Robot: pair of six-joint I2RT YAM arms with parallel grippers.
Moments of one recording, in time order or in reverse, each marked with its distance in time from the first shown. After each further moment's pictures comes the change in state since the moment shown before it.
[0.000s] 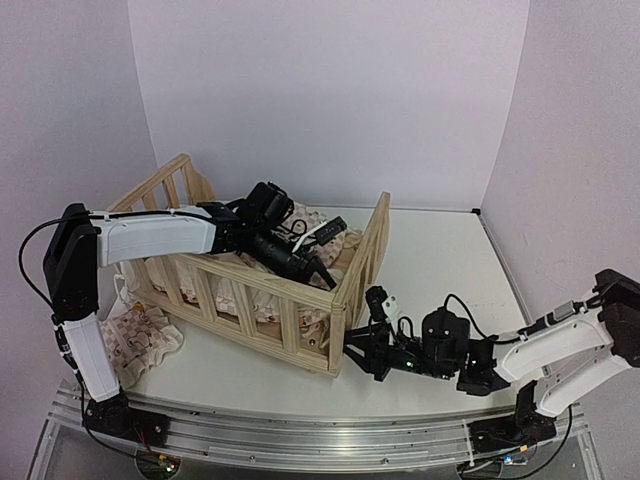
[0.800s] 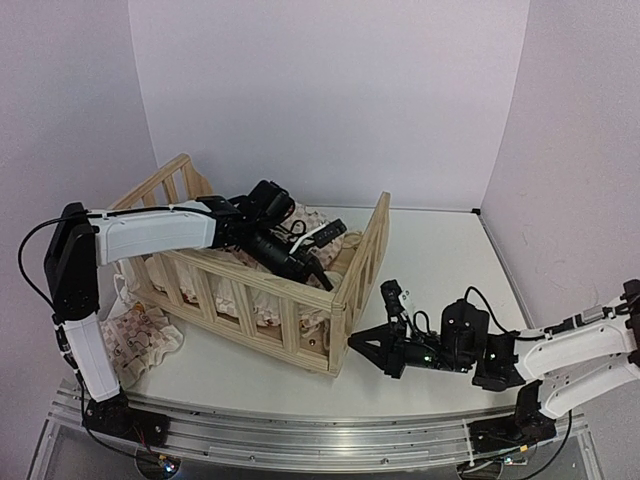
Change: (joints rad) left arm 0.000 0.007 0.059 -0.149 0.000 0.153; right arm -0.052 -0.177 -0.030 -0.131 -0.148 0.096
